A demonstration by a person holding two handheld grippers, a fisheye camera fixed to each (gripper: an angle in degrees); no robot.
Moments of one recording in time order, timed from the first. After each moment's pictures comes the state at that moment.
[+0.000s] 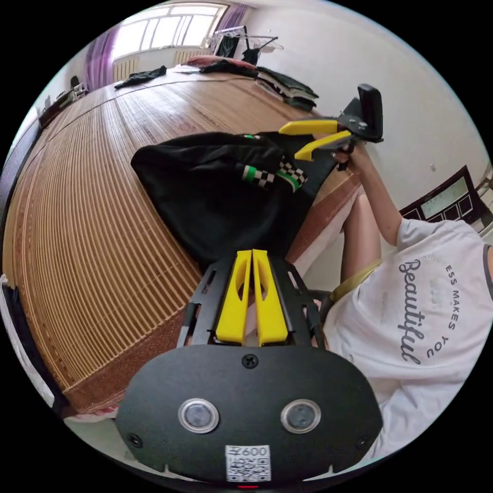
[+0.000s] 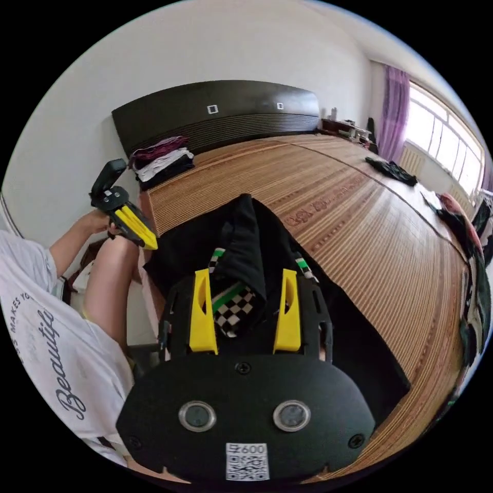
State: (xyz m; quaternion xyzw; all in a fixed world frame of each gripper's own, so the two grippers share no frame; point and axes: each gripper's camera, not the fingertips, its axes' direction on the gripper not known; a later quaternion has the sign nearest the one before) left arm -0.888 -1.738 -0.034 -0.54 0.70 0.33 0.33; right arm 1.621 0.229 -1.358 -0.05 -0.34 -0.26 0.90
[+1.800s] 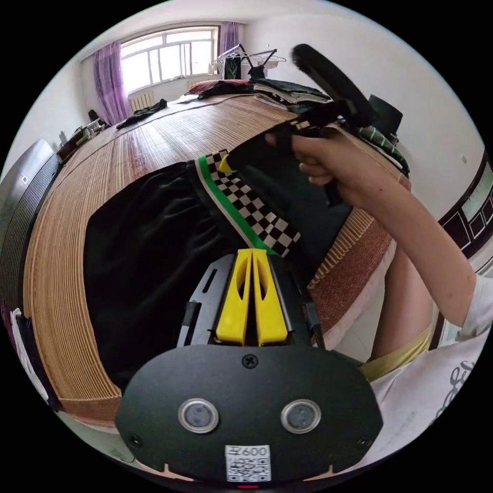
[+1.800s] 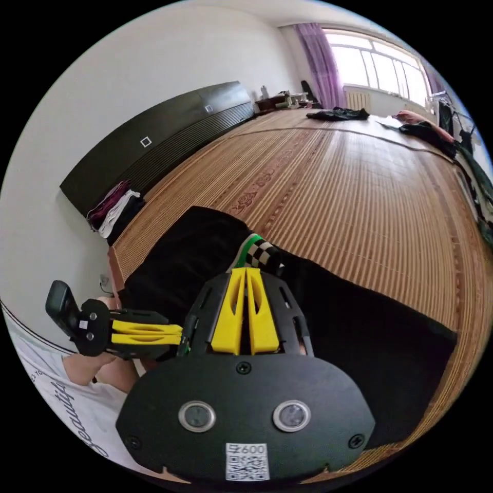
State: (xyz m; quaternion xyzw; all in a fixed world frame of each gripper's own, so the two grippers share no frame) left arm -0.886 -1.731 -0.208 -0.46 0.68 0.35 0.45; right arm 1.723 0.106 -1.466 -0.08 -0.32 -0.04 0.94
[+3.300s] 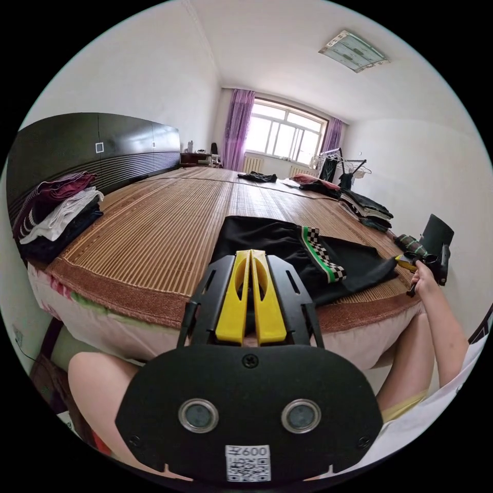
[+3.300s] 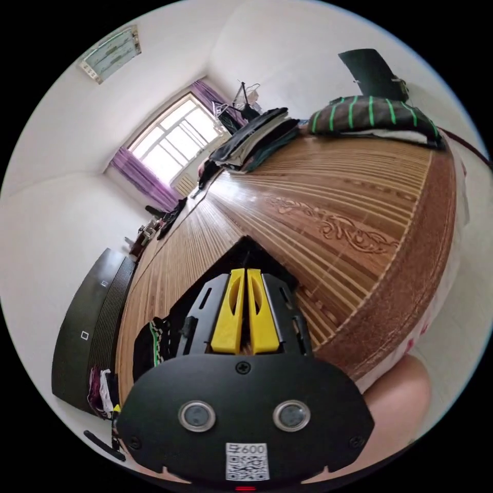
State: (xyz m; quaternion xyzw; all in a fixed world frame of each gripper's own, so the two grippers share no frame) left arm -1.158 -1.838 -0.130 -0.43 0.54 0.11 0.72; right arm 2.097 0.229 -1.636 0.05 -0.09 0.46 0.88
